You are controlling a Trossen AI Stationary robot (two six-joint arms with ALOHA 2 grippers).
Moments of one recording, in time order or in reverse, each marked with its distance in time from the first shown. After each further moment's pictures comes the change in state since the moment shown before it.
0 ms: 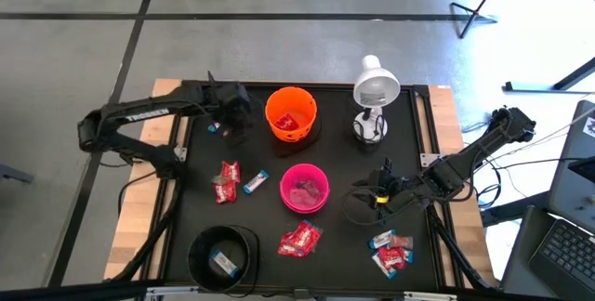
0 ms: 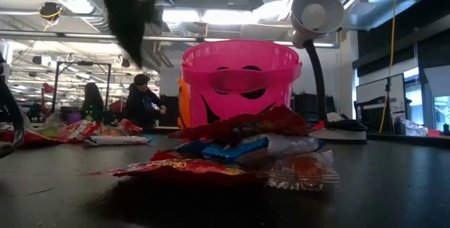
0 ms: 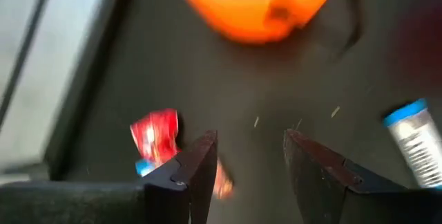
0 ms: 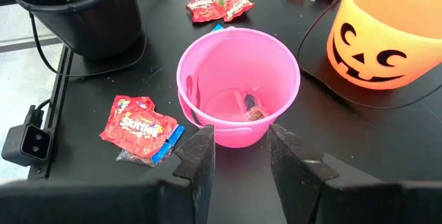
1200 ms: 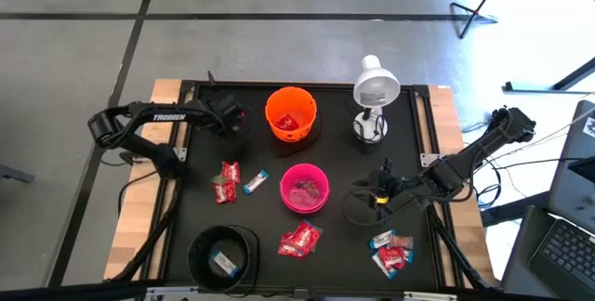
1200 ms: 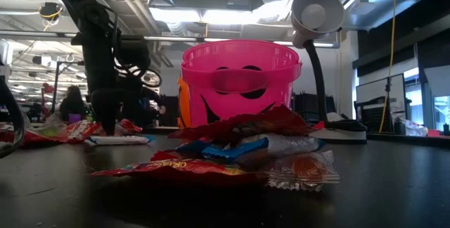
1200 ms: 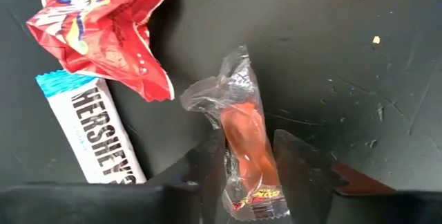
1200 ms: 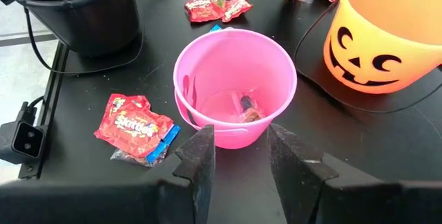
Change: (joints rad) left arm 0.216 0.136 -0.452 0.424 0.052 -0.079; right arm 0.000 0.002 0.000 -0.001 0.009 -0.025
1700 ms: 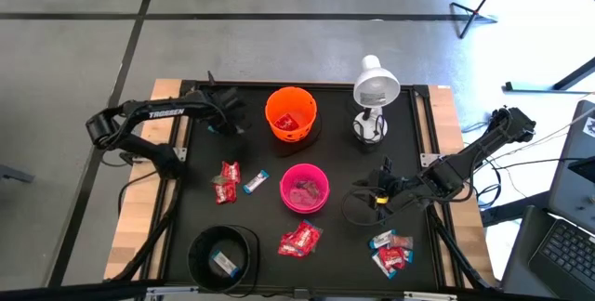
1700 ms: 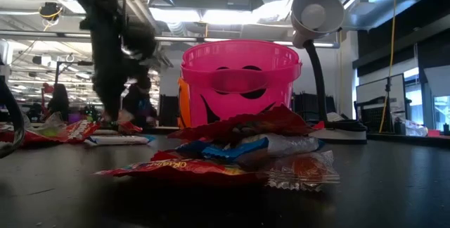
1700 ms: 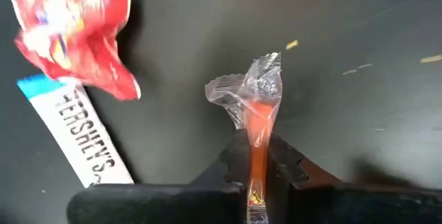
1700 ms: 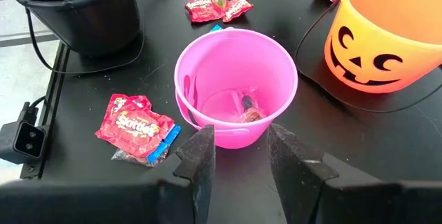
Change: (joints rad) left arm -0.023 -0.033 0.167 -0.232 0.147 0.000; right arm 0.000 0.000 0.000 0.001 -0.002 0.003
